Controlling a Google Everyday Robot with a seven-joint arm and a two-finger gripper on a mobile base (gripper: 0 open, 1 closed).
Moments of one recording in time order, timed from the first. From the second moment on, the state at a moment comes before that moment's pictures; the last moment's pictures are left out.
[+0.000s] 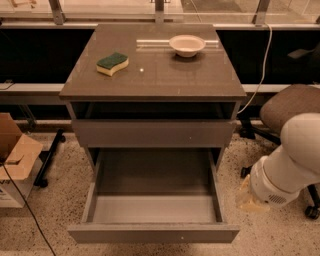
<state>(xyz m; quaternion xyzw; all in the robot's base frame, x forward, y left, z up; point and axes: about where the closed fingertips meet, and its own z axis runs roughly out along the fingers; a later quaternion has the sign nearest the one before) 0.385 -0.219 0.717 -0.61 0.78 0.05 0.10</state>
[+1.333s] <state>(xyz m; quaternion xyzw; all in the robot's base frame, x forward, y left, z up) 0.385 -0.217 0.597 -0.59 0.80 0.11 0.09</state>
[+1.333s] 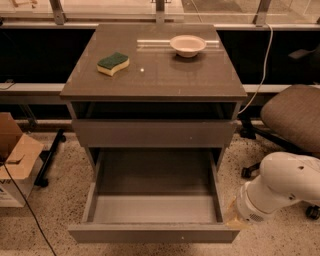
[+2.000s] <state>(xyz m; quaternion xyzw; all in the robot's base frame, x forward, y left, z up) 0.387 -0.198 0.514 -0.57 0.80 0.15 0.10</state>
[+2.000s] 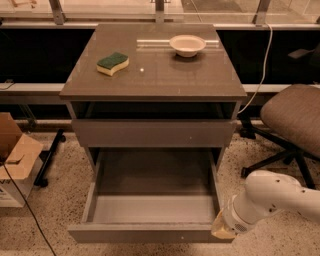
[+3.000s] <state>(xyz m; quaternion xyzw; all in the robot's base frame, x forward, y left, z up) 0.373 -0.184 0.441 -0.55 0.81 0.20 0.06</state>
